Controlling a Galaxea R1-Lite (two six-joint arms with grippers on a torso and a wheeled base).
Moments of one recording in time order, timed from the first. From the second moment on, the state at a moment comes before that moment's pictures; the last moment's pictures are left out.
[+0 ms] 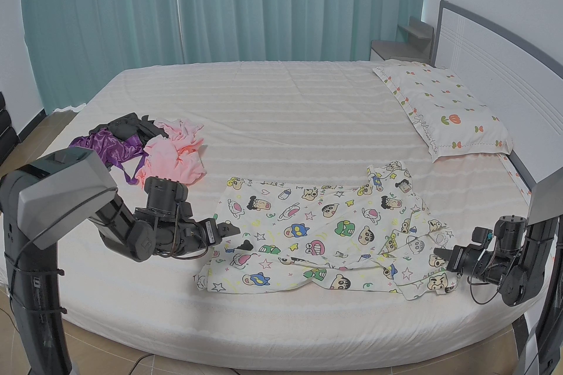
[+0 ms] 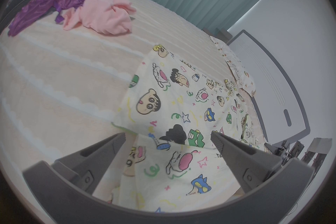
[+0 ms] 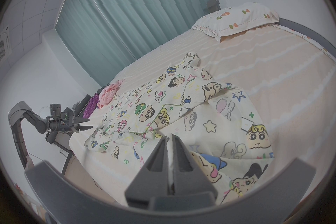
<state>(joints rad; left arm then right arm) -0.25 2.32 -1.00 -0.58 -0.28 -0.49 -0.07 2.28 -0.23 -1.53 0.44 0.30</state>
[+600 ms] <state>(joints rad) -0.28 2.43 -1.06 -0.57 -0.27 -0.49 -0.06 2.29 -0.23 -1.53 0.44 0.30</state>
